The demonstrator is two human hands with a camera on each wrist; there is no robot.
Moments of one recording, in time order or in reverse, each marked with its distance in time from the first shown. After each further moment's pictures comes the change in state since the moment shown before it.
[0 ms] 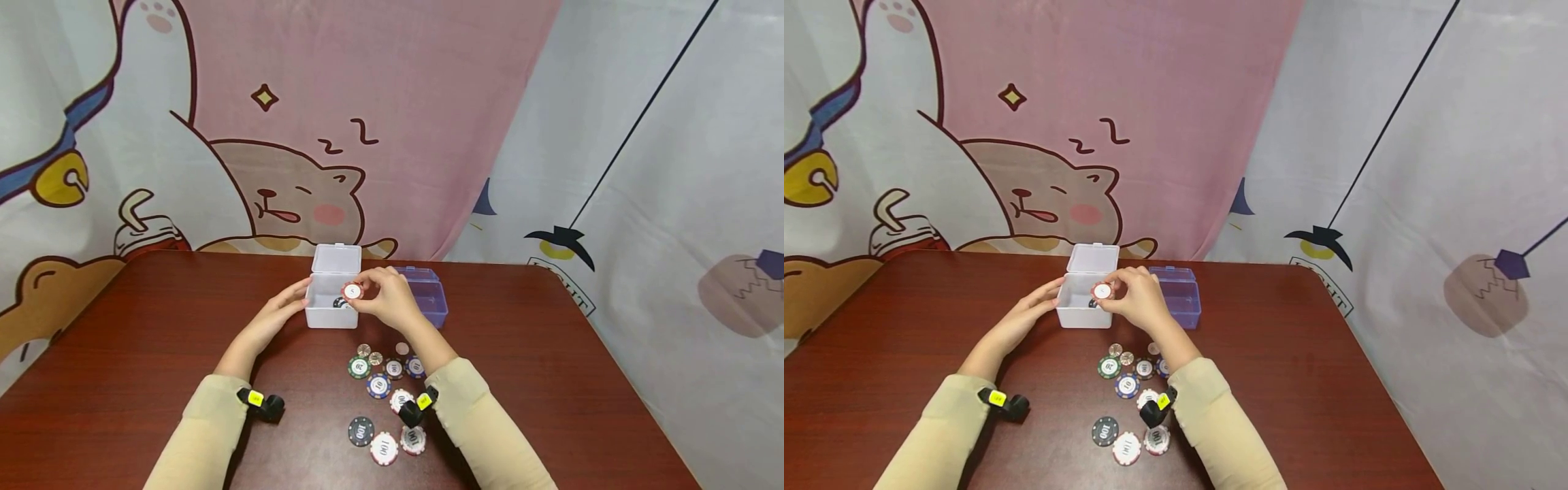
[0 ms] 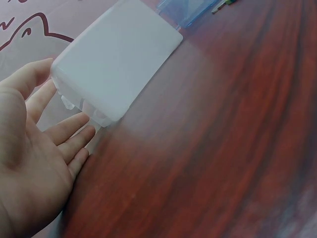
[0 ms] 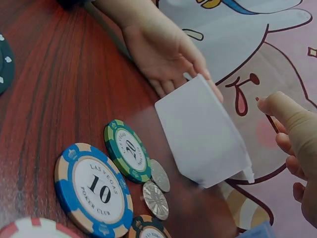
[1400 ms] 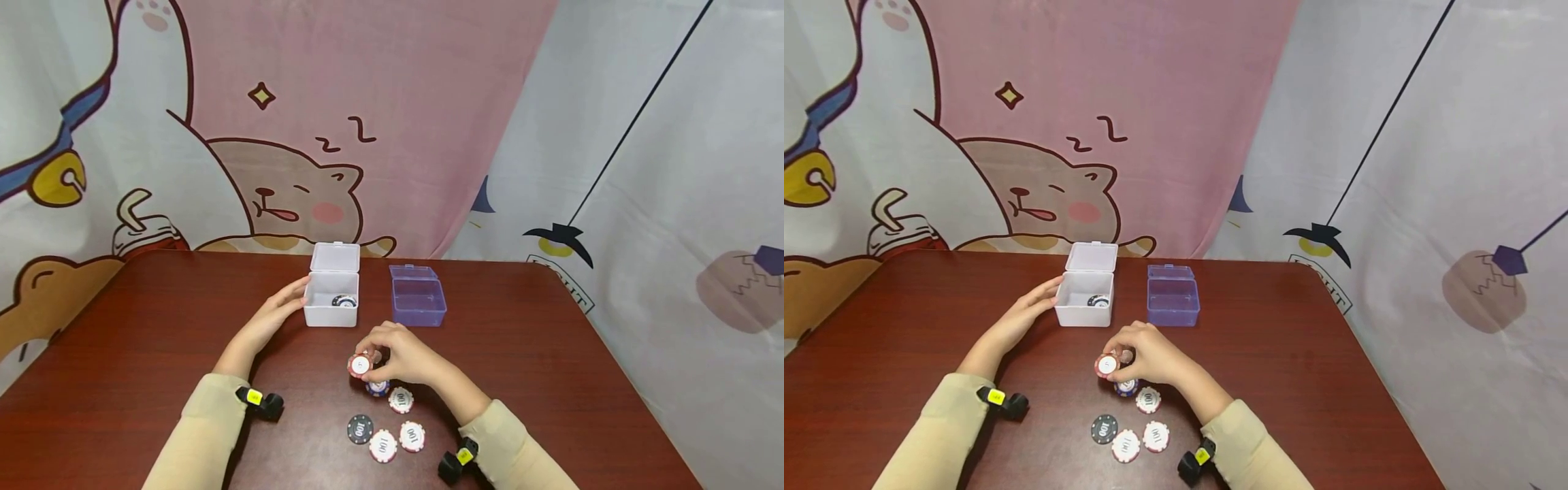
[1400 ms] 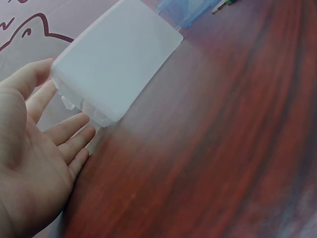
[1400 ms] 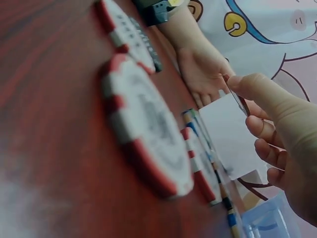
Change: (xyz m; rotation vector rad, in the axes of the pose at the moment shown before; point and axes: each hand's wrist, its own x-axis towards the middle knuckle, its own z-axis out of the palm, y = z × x) left_hand -0.013 0.034 0.006 0.006 -0.029 -0.040; right_hand -0.079 0.004 -0.010 0.101 -0.389 -0.261
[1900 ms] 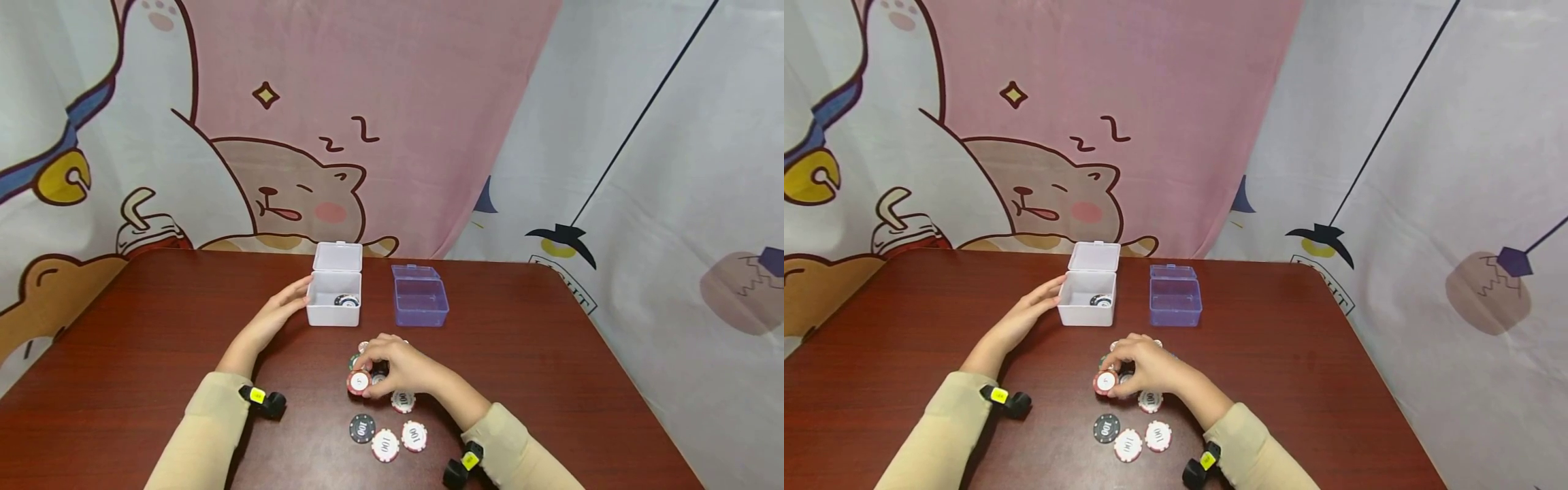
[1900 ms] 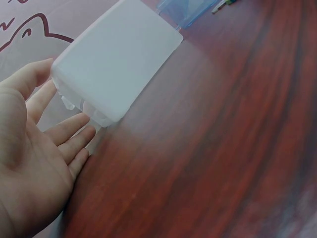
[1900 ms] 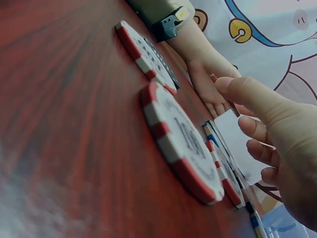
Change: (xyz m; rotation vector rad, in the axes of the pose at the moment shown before) left_hand 0.015 -0.033 -0.006 -0.007 0.026 0.027; right_hand -0.005 0.000 0.013 0.040 -0.094 -0.072
